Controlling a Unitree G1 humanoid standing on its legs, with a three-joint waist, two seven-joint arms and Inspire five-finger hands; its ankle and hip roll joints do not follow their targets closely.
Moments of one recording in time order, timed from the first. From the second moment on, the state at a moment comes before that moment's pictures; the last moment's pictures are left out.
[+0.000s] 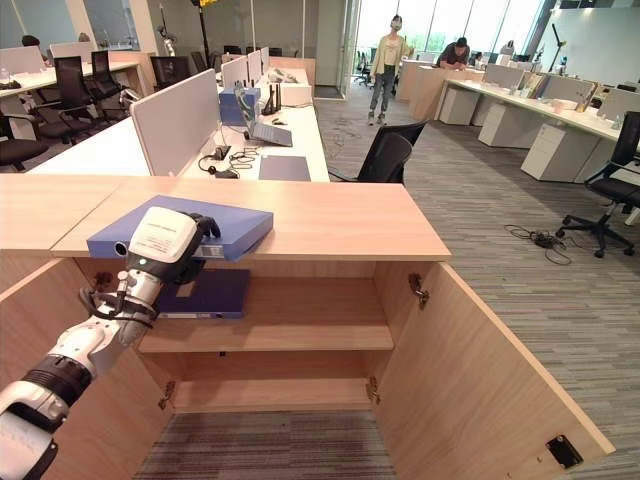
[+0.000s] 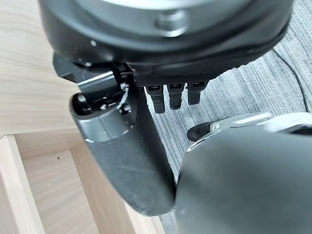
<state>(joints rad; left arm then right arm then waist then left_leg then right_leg) -0.57 0.75 -0.55 0.59 0.81 -0.12 0.58 0.10 -0.15 0.15 1.27 0.54 -0.10 0.02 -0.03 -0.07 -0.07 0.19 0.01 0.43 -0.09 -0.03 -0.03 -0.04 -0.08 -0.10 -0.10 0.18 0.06</state>
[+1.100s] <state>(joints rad) -0.17 0.74 -0.43 -0.20 -1.21 -0.19 -0.39 0.09 -0.20 0.16 1.16 0.56 -0.06 0.15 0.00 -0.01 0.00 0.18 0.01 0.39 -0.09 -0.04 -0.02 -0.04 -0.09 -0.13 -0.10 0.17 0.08</state>
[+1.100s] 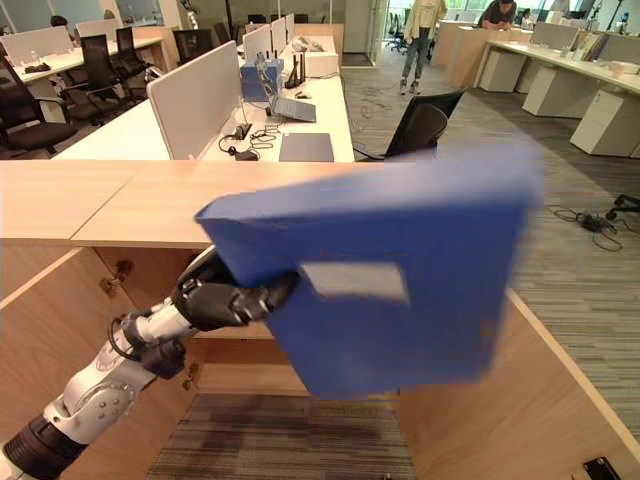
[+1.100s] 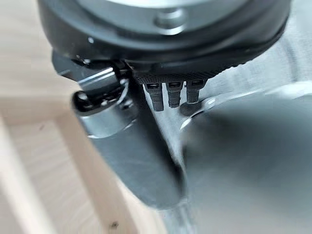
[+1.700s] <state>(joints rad) 0.18 0.72 -0.19 0.12 -0.81 -0.14 -0.15 0.20 -0.36 0.15 0.40 0.45 -0.09 0.08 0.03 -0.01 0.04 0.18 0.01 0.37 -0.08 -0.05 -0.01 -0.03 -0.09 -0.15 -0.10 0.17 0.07</state>
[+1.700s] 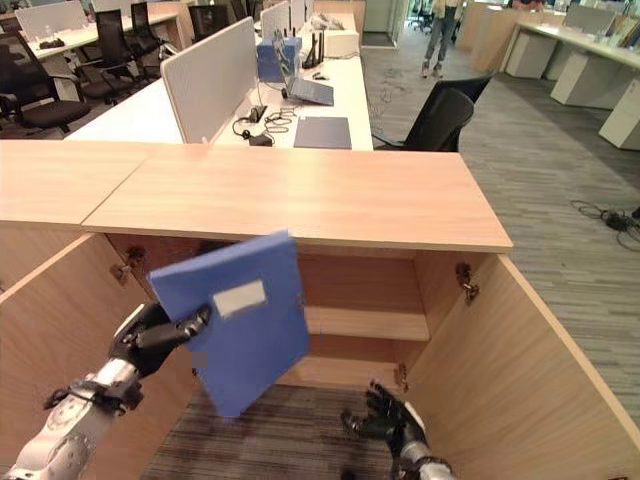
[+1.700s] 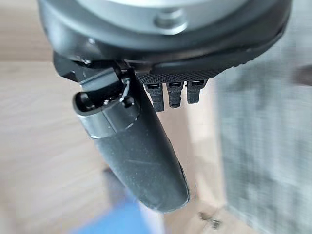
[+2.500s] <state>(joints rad) 0.01 0.61 -0.20 0.11 -0.67 -0.13 -0.19 0.04 -0.44 0.34 0.13 0.56 -0.07 0.29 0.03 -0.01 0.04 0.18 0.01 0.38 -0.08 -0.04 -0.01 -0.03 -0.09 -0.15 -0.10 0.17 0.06</state>
